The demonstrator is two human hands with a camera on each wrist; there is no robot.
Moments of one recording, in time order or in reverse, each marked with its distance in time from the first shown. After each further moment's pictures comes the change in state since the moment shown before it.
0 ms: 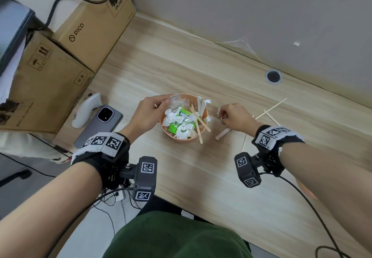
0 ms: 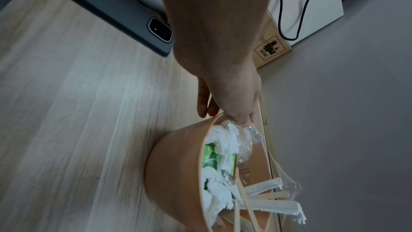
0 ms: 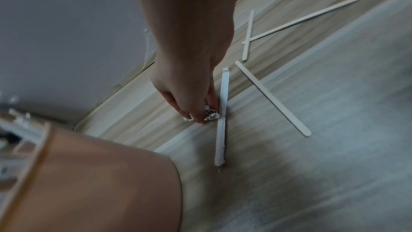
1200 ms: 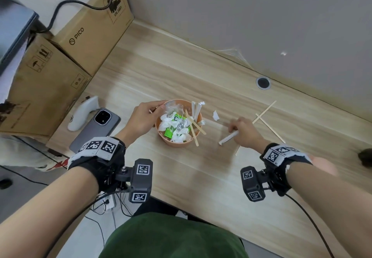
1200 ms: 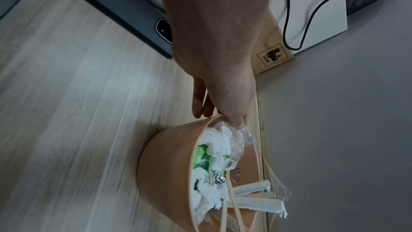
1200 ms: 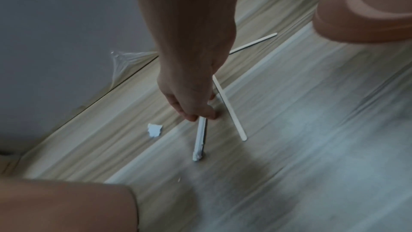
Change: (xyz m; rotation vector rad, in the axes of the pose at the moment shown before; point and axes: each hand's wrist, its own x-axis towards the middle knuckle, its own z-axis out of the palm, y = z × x) left_hand -0.002 -0.020 -0.008 -0.089 0.005 -0.049; right_hand -0.051 0.029 0.008 -0.013 -0.018 0.154
